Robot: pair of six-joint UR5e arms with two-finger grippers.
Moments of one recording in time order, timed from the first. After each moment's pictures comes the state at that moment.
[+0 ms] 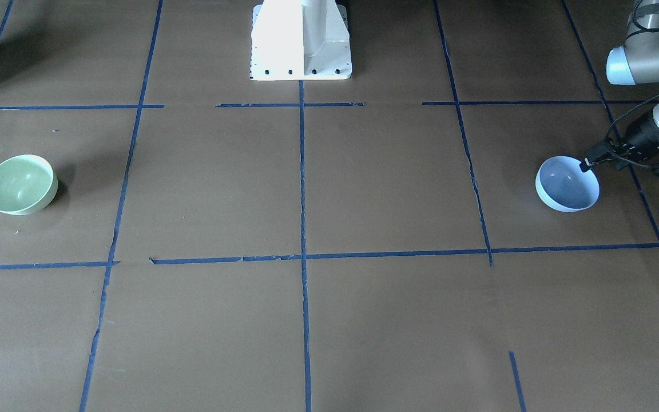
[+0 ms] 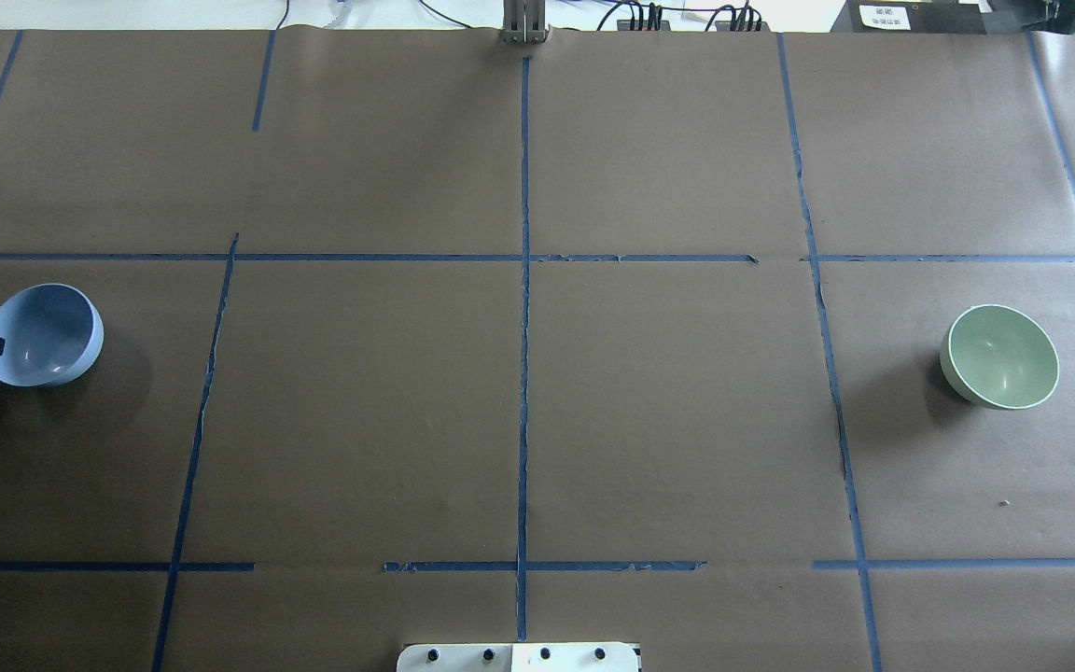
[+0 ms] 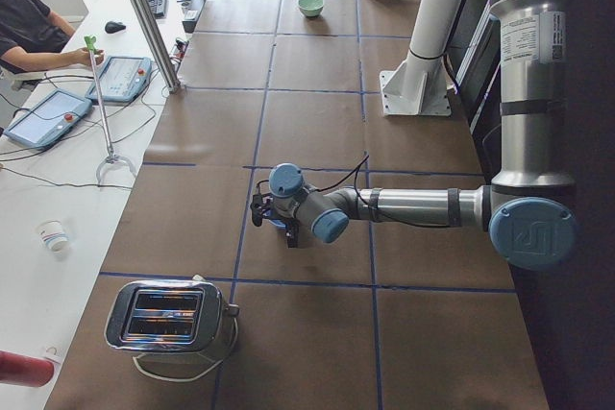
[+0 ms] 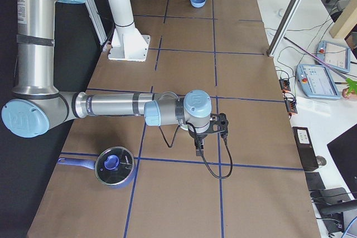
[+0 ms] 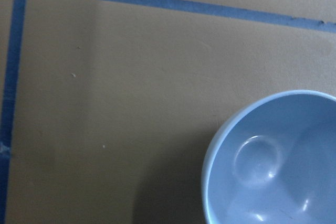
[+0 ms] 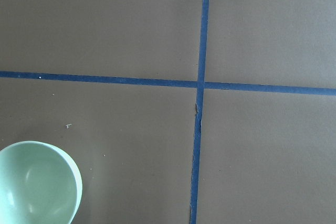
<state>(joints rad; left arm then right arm) -1.10 -1.48 -1.55 -2.24 -2.35 -0.80 1.58 -1.66 1.73 -1.49 2.40 0.04</state>
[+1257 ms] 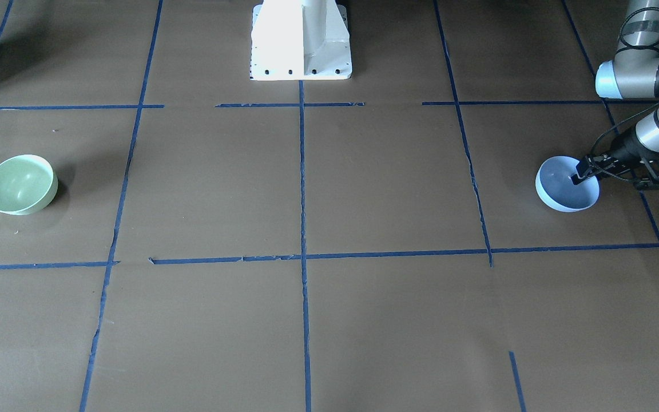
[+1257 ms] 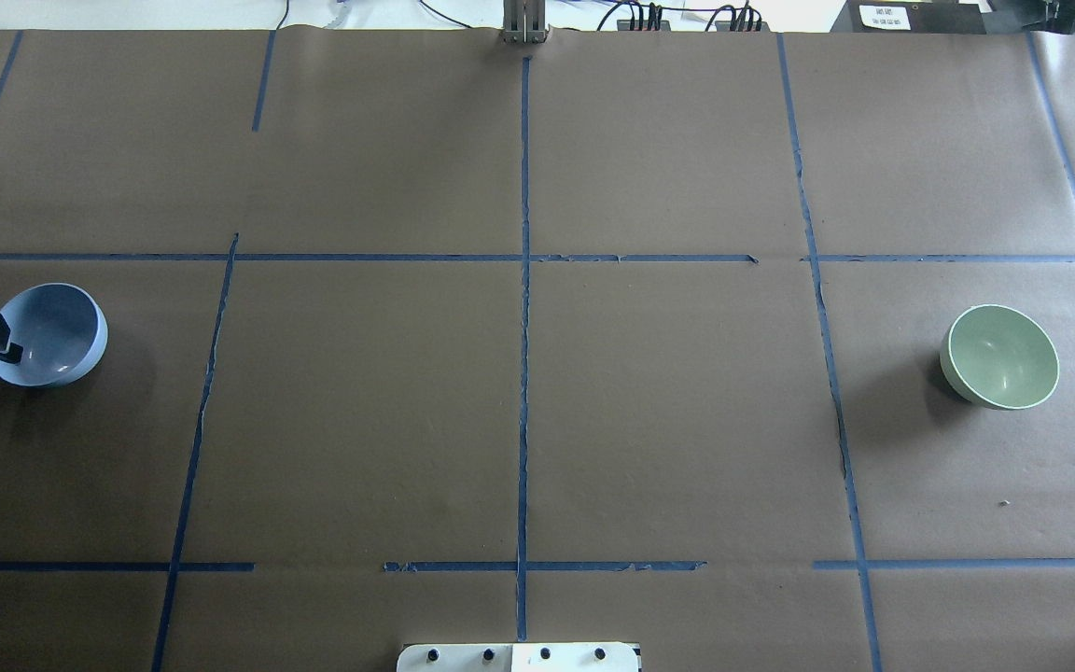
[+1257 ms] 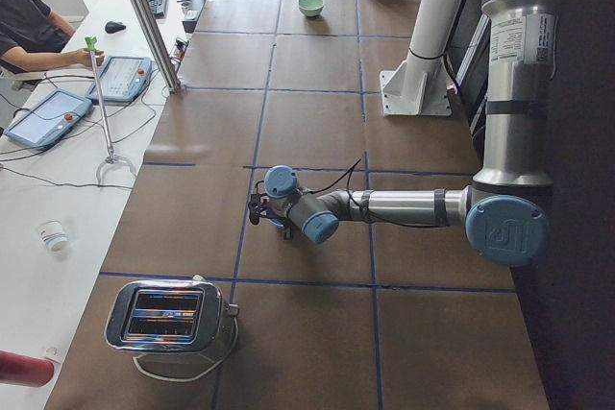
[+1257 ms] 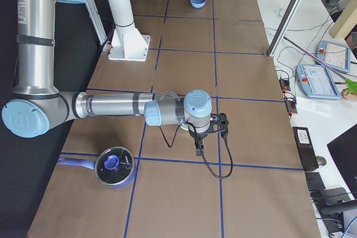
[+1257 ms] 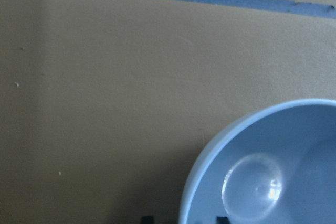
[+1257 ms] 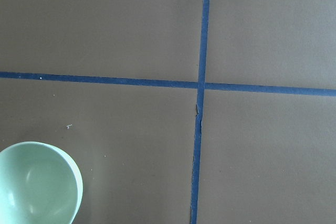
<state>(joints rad) -1.06 -1.53 -1.49 -2.29 -2.35 -0.82 1.58 -1.66 1.73 -1.49 2.39 0.04</state>
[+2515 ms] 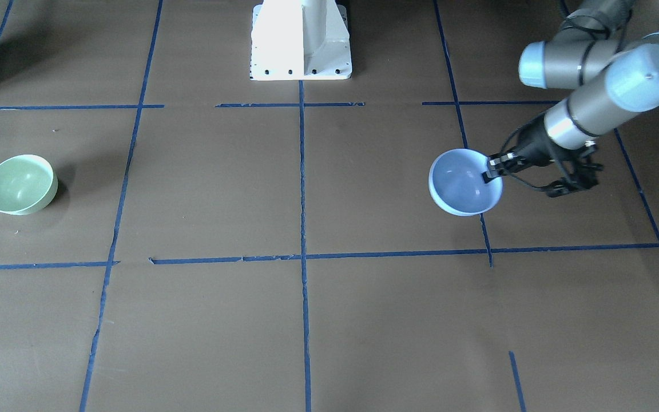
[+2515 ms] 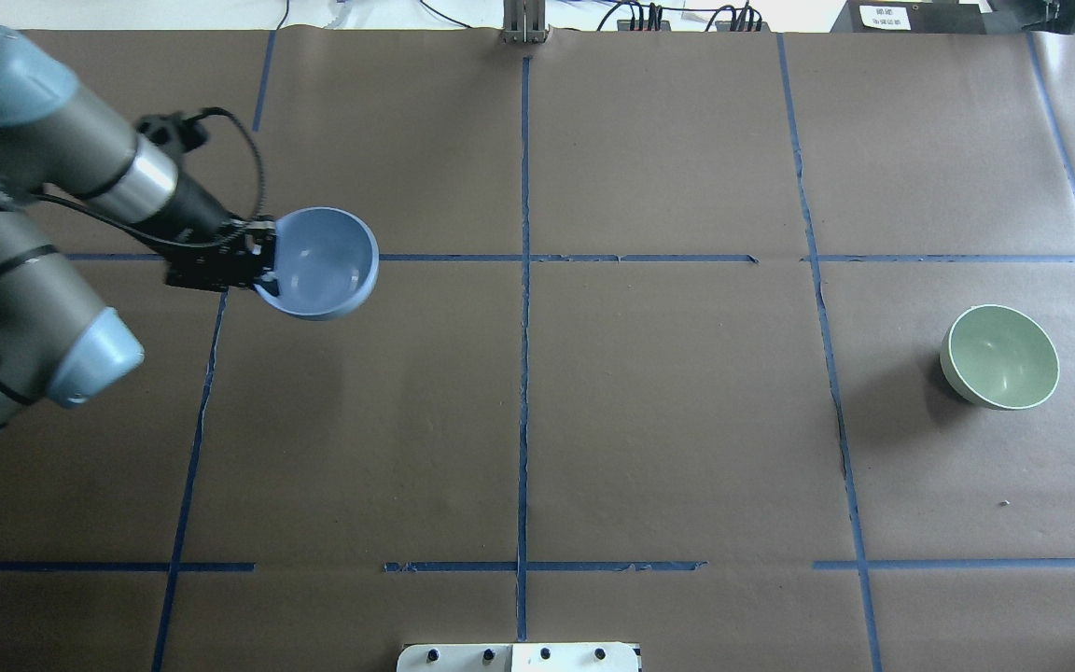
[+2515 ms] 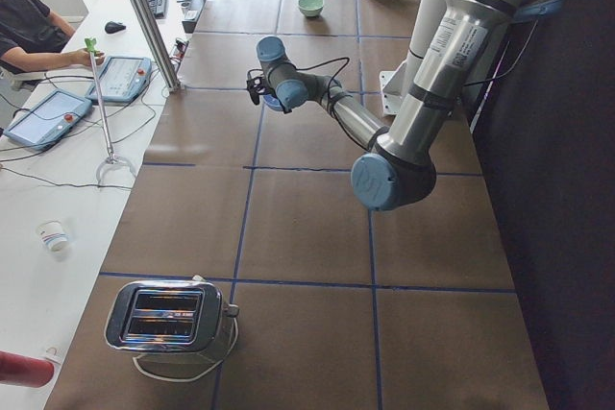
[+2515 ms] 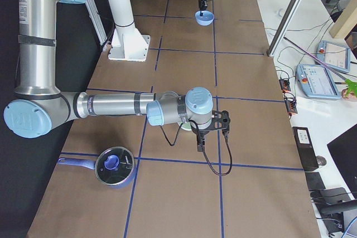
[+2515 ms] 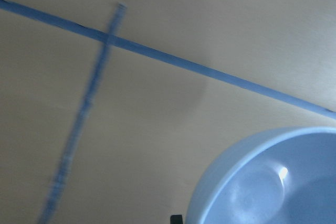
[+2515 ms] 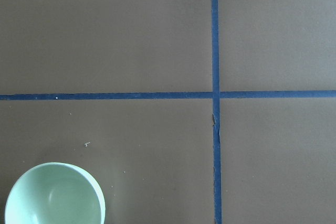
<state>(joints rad) -0.77 -2.09 -1.66 -1.85 -2.26 -1.45 1.55 -1.66 1.73 -1.42 2.43 0.18</state>
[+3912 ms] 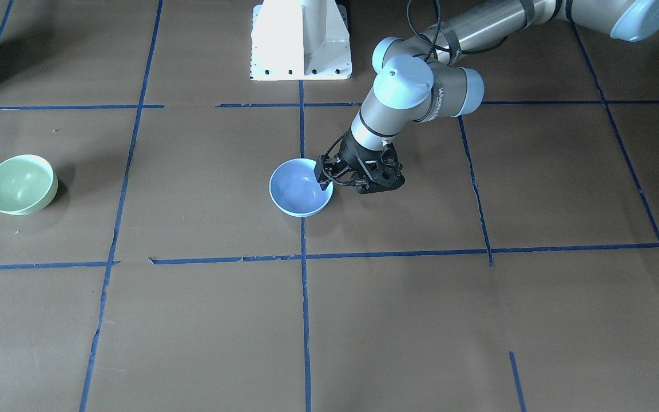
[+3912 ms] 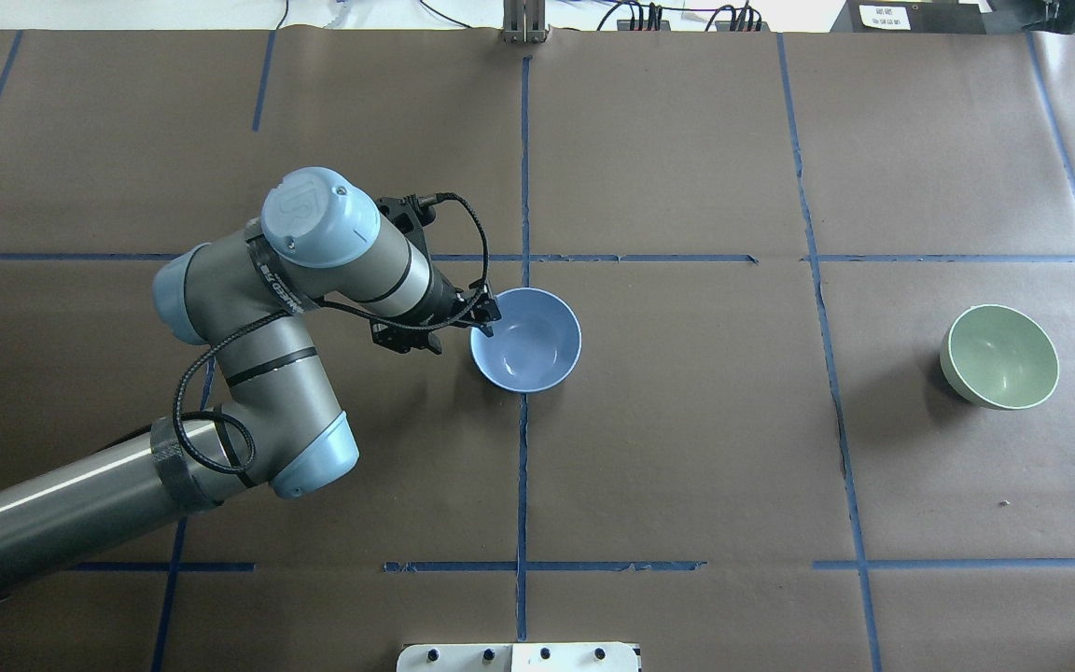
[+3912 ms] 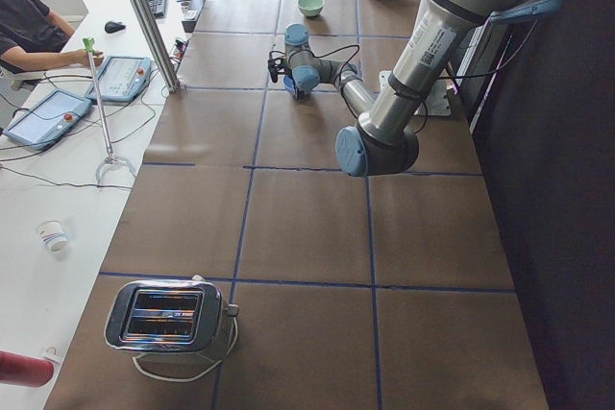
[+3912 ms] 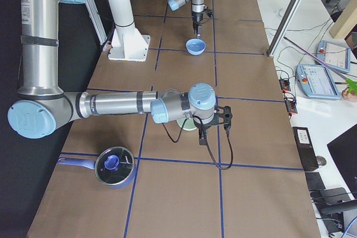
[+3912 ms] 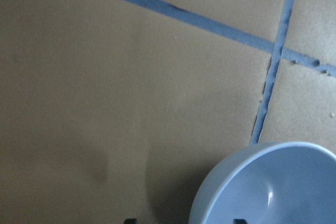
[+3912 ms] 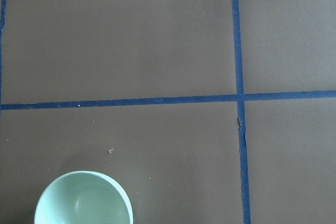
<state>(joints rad) -0.63 -2.24 -1.53 -1.96 -2.06 -1.52 1.52 -1.64 1.73 -1.40 2.45 0.27</state>
